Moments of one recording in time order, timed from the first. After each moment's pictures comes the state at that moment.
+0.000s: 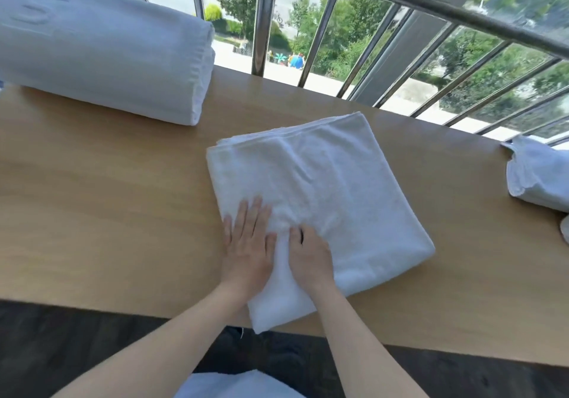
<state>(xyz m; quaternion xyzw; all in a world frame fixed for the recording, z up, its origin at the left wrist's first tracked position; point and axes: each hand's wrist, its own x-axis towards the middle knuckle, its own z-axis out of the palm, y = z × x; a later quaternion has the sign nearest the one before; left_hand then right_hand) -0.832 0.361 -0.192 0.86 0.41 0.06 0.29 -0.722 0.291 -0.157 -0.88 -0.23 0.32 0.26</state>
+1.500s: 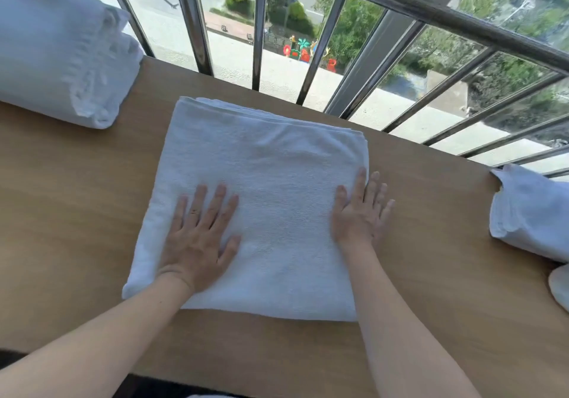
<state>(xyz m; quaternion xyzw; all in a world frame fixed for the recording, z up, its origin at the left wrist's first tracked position) -0.723 0.378 -0.186 0.92 0.37 -0.05 0.10 -0.440 0.279 -0.186 -0.95 -0.27 0.16 0.02</state>
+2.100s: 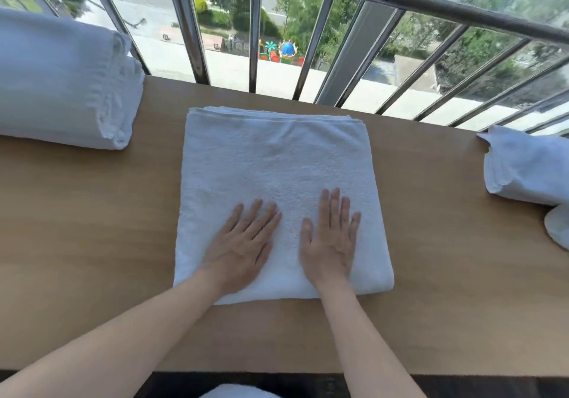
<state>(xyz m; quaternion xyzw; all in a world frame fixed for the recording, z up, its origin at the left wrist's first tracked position) -0.733 0.384 -0.186 0.98 0.15 -0.04 0.15 -0.584 0.255 -0.185 -0.94 -0.32 0.11 0.08</state>
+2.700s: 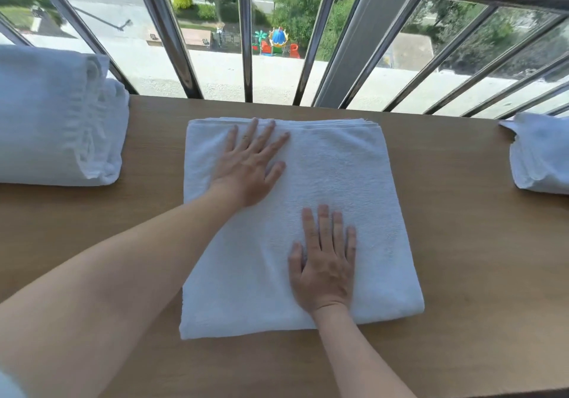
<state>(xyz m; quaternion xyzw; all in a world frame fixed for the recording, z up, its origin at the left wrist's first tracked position) -0.611 0.532 -0.191 0.97 0.22 -0.07 0.11 -0.611 0.285 -0.207 -0.92 -0.37 0.02 0.10</state>
